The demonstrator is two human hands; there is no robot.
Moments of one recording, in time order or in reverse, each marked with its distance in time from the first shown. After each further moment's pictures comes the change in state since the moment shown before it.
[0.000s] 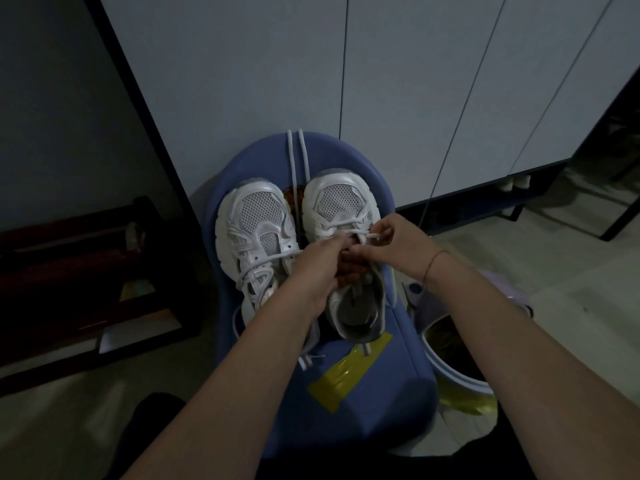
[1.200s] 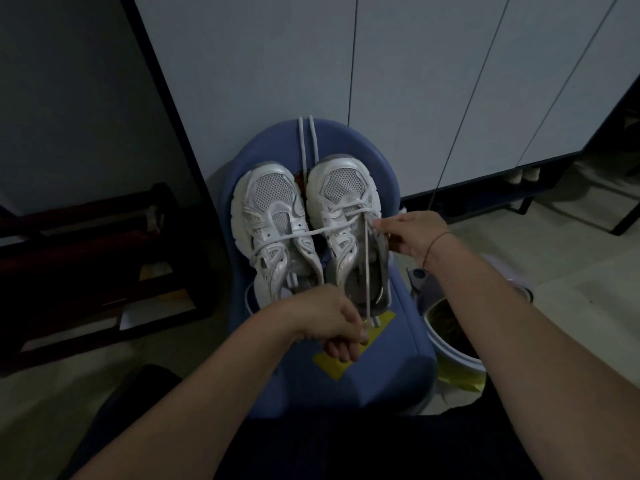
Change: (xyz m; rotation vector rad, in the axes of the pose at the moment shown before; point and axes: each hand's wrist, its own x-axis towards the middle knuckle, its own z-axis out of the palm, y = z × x) left_hand -0.052 -0.034 -0.035 0.878 -0.462 -0.193; right_hand -0.007 0.008 0.002 0.565 0.121 0.313
